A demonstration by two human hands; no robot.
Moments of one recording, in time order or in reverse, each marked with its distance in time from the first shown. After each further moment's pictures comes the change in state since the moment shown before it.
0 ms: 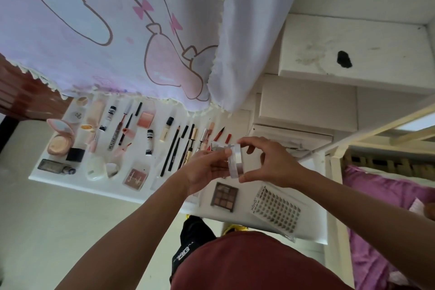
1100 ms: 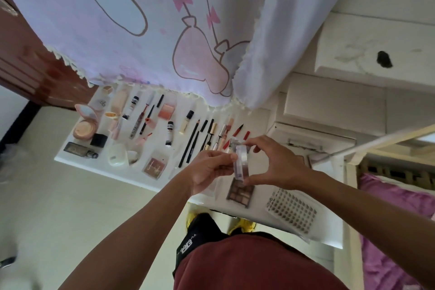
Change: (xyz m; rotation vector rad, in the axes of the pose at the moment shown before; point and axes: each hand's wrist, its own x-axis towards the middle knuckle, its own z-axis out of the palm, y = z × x) left_hand -0.030 -0.013 -0.030 0.005 0.068 0.047; right_hand 0.005 -0.025 0.027 -0.231 -0.091 -0.068
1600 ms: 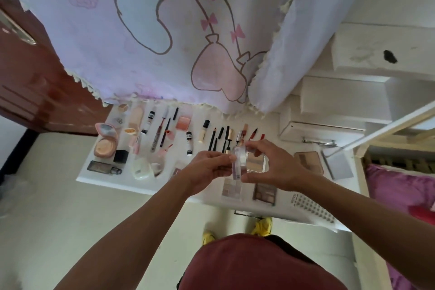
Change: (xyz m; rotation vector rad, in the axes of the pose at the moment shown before) left_hand -0.047 0.030 -0.070 0.135 -0.073 0.081; right_hand 0.006 -0.080 0.040 0.081 0.113 0.056
